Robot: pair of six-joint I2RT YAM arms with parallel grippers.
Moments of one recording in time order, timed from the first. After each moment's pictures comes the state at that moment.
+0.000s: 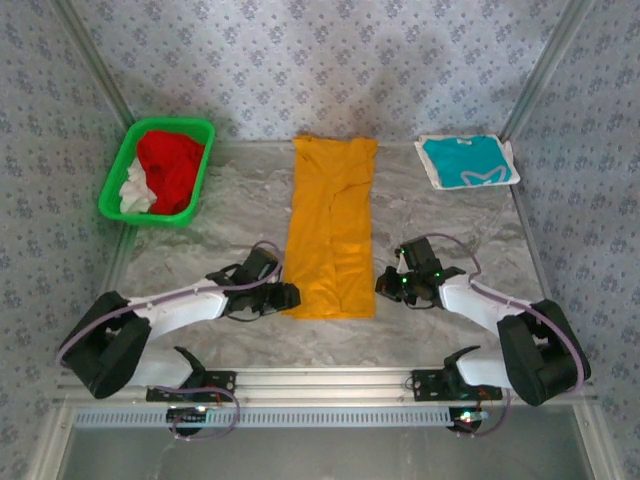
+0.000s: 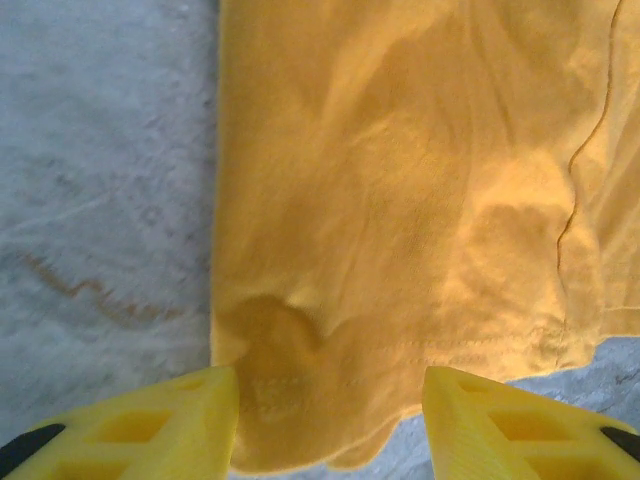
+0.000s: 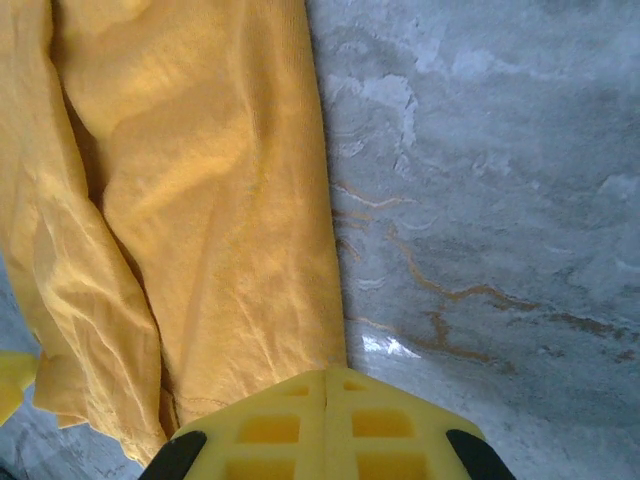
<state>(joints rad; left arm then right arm) -0.74 1.30 0.56 -0.30 0.21 -0.88 0.41 1.27 0.50 -0.24 -0.36 0.72</state>
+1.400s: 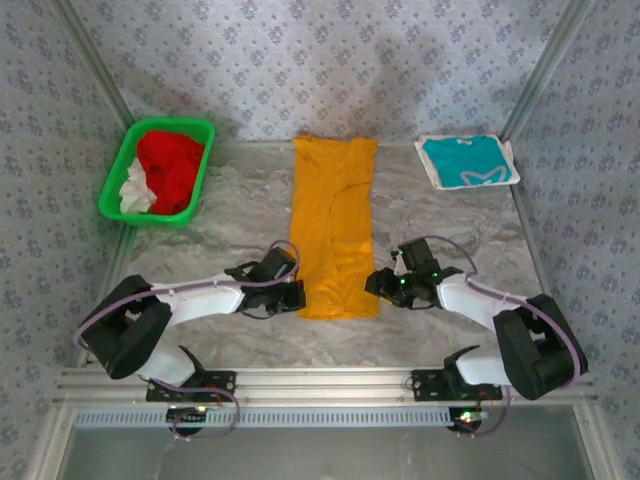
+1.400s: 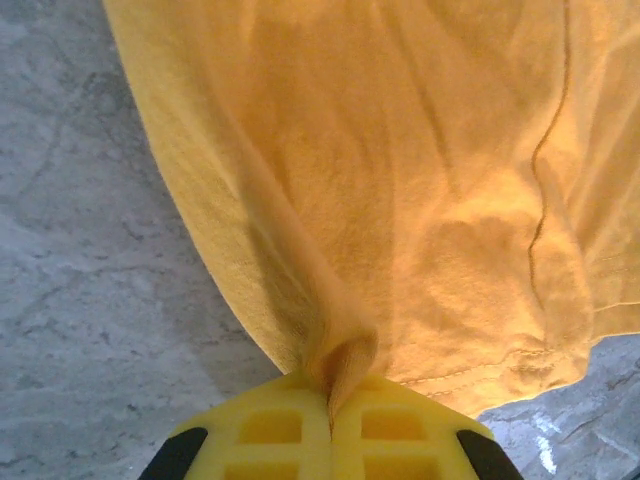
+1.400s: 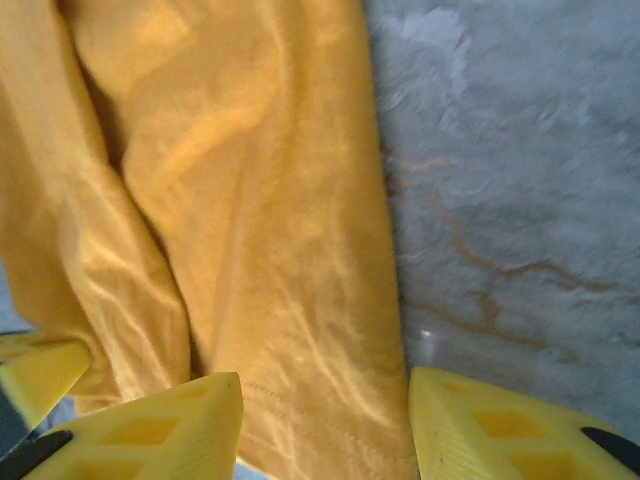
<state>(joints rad) -0.82 1.45 0.64 -0.22 0.20 -0.90 0.42 1.30 0.49 -0.21 -0.44 0.75</state>
